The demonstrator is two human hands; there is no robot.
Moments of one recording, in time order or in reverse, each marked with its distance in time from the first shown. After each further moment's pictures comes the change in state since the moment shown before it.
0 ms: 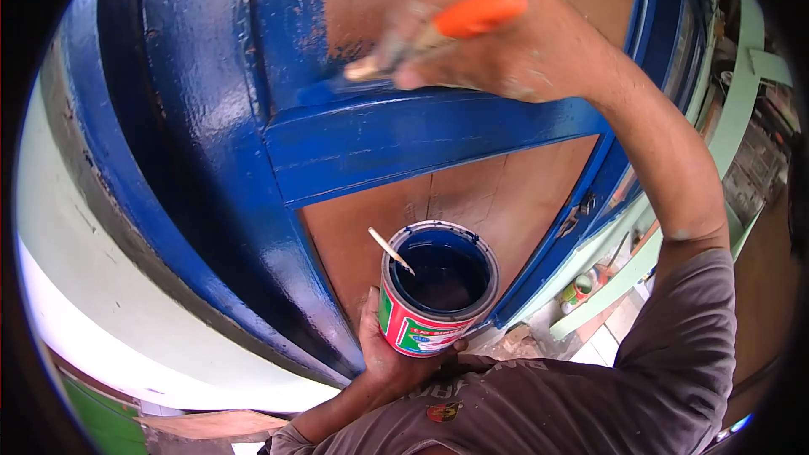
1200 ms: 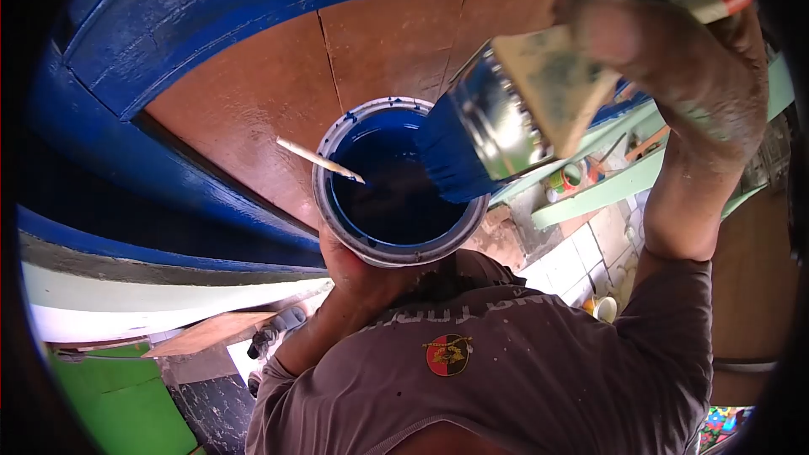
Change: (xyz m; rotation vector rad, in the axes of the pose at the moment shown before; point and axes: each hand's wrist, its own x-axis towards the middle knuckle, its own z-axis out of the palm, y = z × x) left_hand 0.024 -0.018 -0.026 0.062 0.105 0.134; right_hand -0.159 -0.030 0.016 0.628 0.553 0.608
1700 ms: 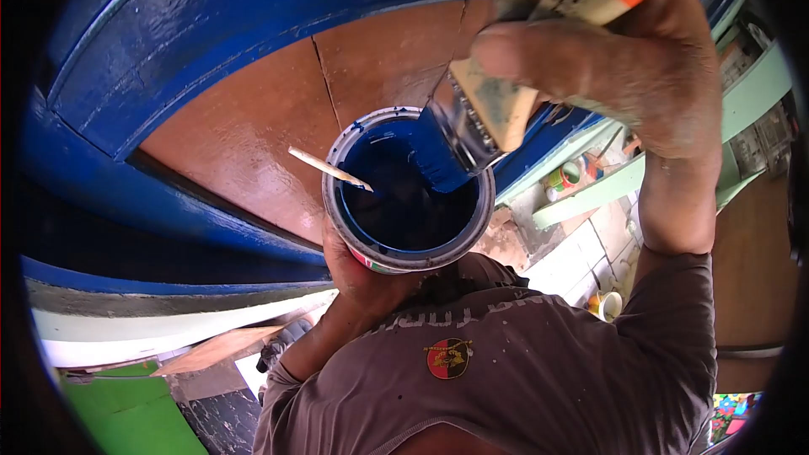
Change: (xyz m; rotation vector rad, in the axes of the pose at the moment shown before) left_hand 0.009 0.012 -0.002 -0.244 -0.039 -0.089; right_hand 0.009 0.016 0.052 0.037 -0.076 0.123
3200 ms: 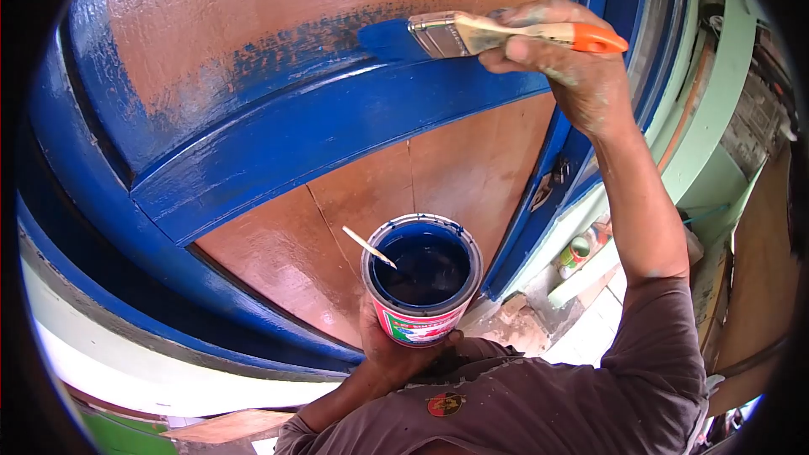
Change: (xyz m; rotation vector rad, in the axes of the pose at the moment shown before) left_hand 0.003 -0.022 0.018 0.042 -0.157 -0.227; right_hand 0.020 -0.003 -0.065 -0.076 0.290 -0.257
